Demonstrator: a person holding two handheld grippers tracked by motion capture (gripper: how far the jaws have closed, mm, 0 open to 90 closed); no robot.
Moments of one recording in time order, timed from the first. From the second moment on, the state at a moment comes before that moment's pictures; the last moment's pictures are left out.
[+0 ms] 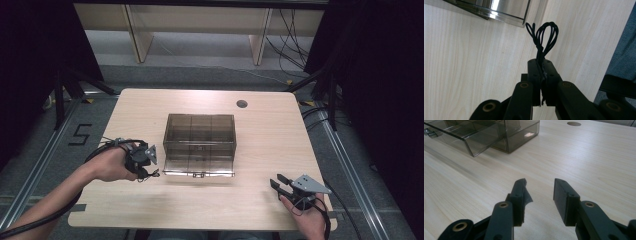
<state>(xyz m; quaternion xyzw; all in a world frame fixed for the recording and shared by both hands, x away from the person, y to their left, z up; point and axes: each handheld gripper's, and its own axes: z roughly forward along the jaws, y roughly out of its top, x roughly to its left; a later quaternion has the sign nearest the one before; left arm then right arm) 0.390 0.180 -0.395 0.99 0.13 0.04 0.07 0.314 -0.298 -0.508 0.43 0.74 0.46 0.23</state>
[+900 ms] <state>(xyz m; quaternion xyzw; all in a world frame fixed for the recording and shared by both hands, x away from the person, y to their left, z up) 0.410 0.155 -0.387 0.99 0.11 0.05 0.07 0.316 -0.302 -0.507 0.41 0.75 0.46 0.24</state>
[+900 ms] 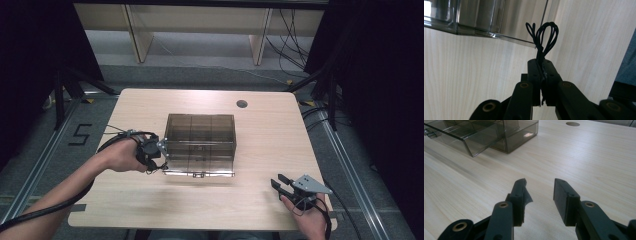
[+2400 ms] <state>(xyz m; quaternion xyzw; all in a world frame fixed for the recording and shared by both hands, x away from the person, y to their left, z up) 0.437 0.118 -0.391 0.99 0.09 0.06 0.07 0.314 -0.302 -0.507 0.43 0.74 0.46 0.23</state>
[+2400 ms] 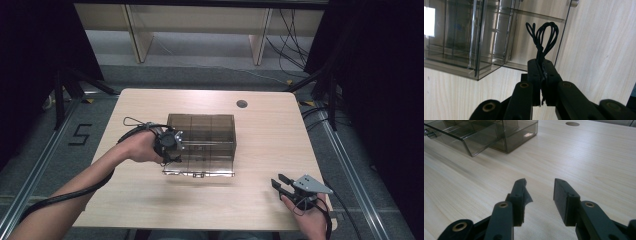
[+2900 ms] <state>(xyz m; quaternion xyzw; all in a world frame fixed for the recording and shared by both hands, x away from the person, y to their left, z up) 0.443 0.106 -0.400 0.99 0.09 0.06 0.06 0.316 -0.306 -0.506 0.41 0.75 0.46 0.24</state>
